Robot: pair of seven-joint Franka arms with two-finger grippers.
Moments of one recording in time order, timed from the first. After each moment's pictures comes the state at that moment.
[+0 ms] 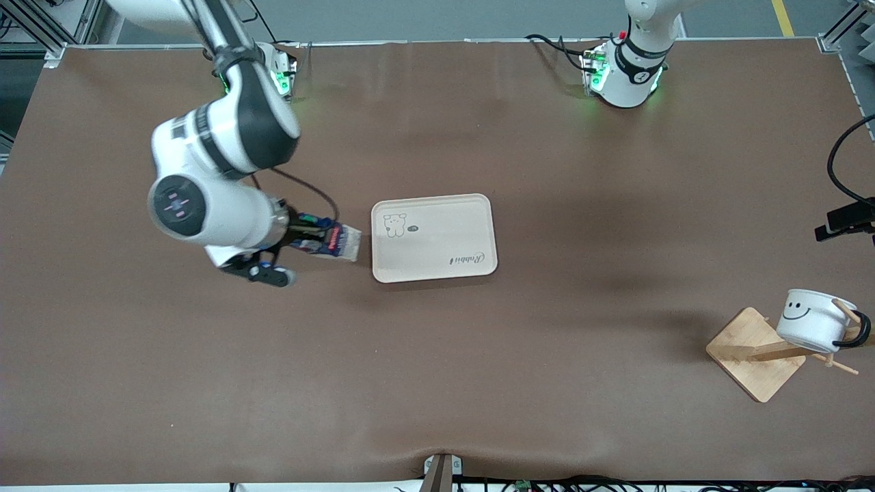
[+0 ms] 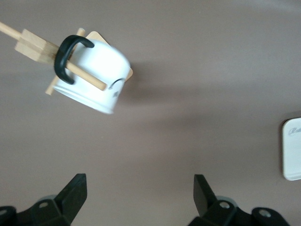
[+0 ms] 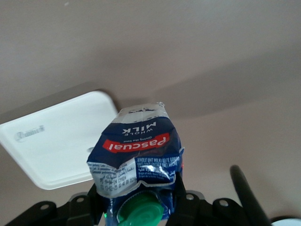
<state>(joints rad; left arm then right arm) 0.47 0.26 -0.38 -1.33 0.00 1.56 0.15 0.50 0.40 -0.24 -1.51 0.29 1.63 0.43</state>
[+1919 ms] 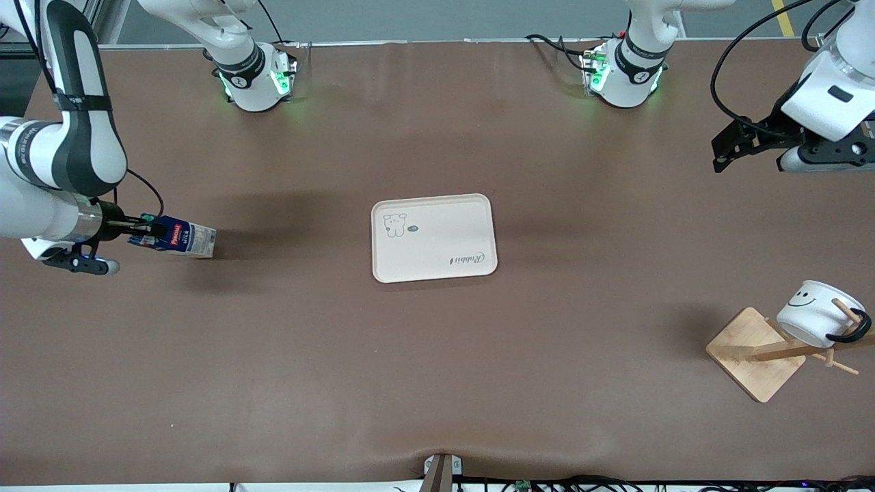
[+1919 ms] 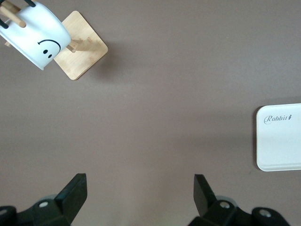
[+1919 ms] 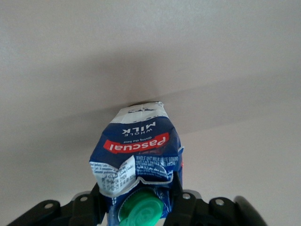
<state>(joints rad) -0.11 -0.12 -0.03 -1.69 0.03 1.62 -0.13 0.07 0.20 -0.24 -1.98 0.03 1.89 0.00</state>
